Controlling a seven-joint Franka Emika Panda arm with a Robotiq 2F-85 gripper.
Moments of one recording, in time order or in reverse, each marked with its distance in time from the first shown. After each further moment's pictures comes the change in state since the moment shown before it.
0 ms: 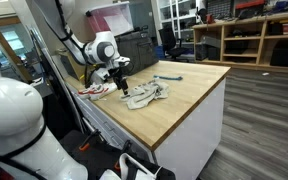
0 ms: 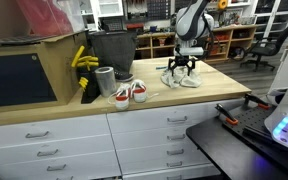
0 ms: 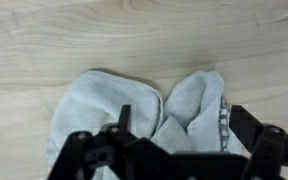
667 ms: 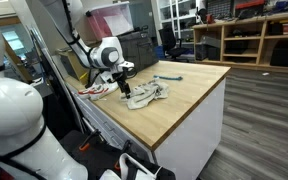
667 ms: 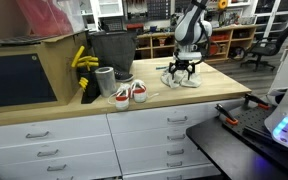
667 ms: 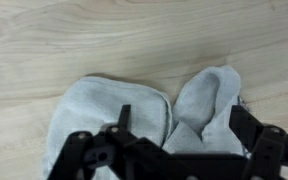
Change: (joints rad) arm 0.000 0.087 -0.023 0.037 0.062 0.026 0.006
